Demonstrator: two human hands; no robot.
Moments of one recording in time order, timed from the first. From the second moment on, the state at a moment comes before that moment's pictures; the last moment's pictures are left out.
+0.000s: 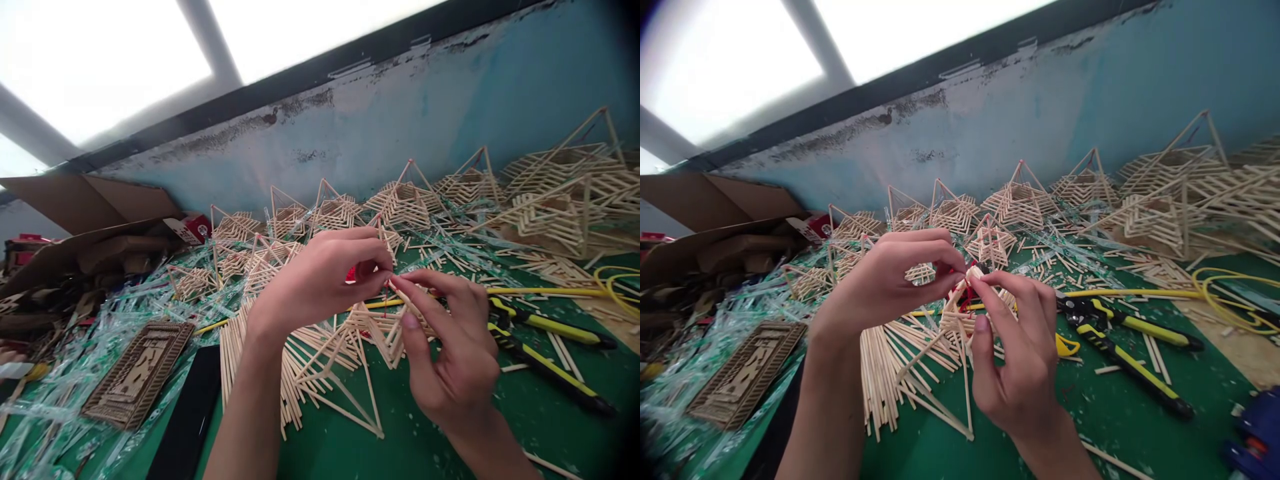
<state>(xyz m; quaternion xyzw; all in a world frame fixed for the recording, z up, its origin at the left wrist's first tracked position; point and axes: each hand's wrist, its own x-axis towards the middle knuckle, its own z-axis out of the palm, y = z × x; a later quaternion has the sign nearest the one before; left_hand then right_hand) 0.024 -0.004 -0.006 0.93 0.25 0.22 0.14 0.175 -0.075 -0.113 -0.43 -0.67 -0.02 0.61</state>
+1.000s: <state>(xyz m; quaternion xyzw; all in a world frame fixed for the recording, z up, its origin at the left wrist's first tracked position) 0.023 -0.005 -0.004 0.93 0.26 0.21 0.15 0.172 -0.075 -0.114 -0.43 -0.66 0.00 0.61</state>
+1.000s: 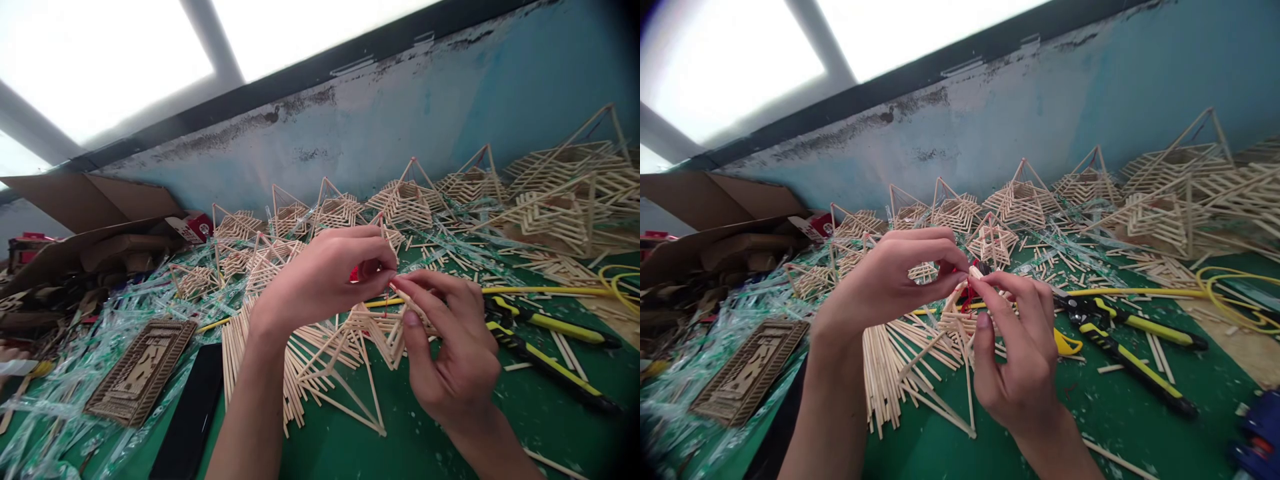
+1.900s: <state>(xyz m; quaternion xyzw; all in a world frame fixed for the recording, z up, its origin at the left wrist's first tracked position) 0.035 -0.007 -0.008 0.94 0.24 0.17 0.15 0.177 -0.071 -0.117 -0.47 -0.62 -0.05 0.62</state>
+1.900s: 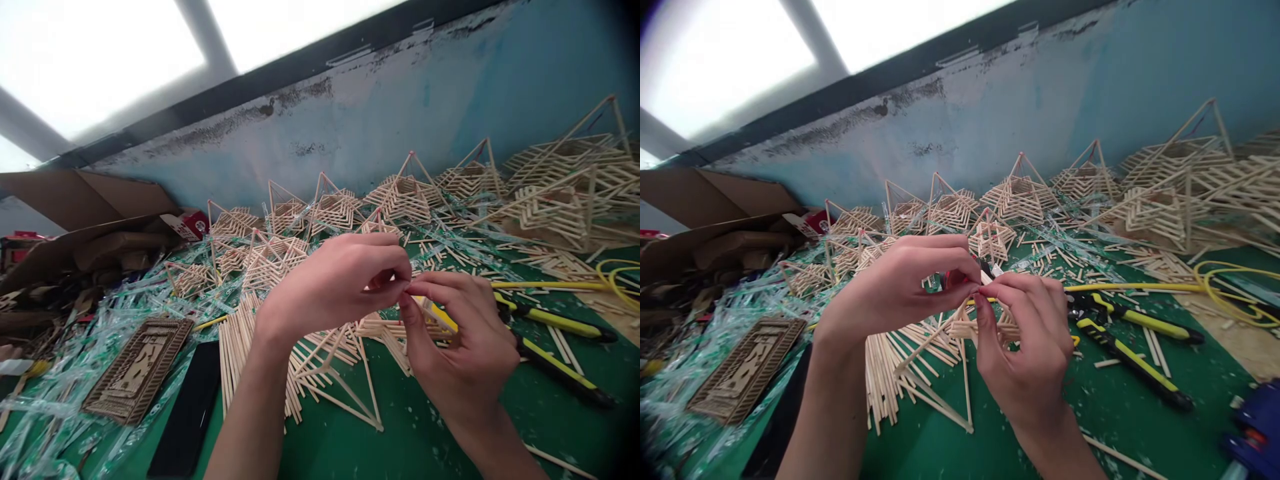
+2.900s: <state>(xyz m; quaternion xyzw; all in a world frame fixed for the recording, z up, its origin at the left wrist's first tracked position) 0.031 -0.007 -0.005 0.94 0.24 0.15 0.19 0.174 -0.075 -0.115 -0.46 -0.59 0.09 0.65</state>
